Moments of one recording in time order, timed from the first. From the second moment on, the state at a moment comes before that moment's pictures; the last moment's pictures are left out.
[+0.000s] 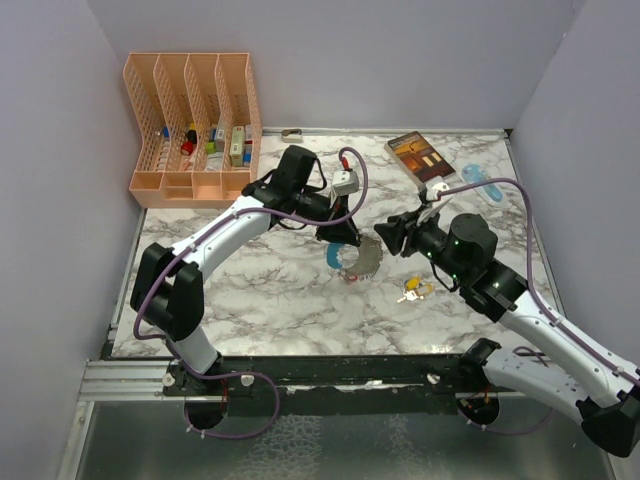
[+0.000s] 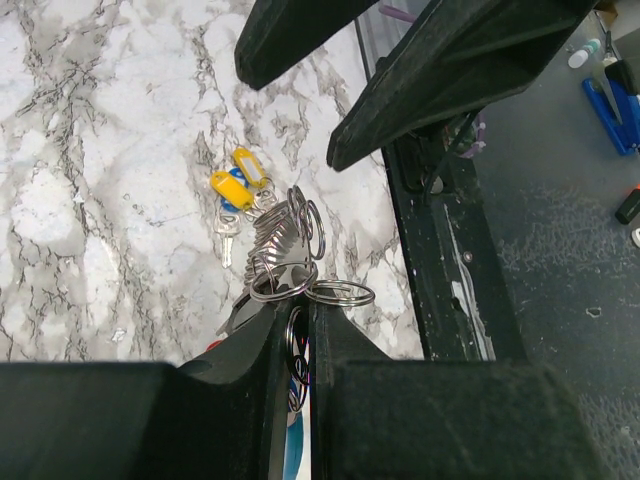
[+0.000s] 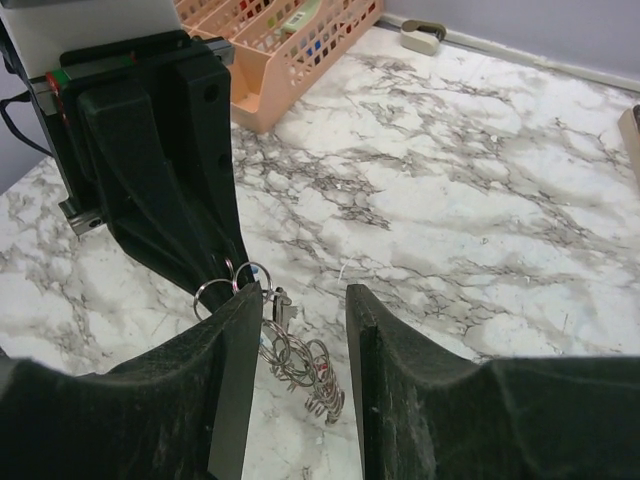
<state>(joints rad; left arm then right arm) -0.58 1.66 1.36 -0.41 1.15 0.30 0.69 0.85 0.77 -0.06 0.03 0.16</state>
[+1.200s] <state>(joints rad) -0.53 1.66 1.36 -0.46 1.09 0.30 0.68 1.00 0.93 -0.74 0.27 0.52</state>
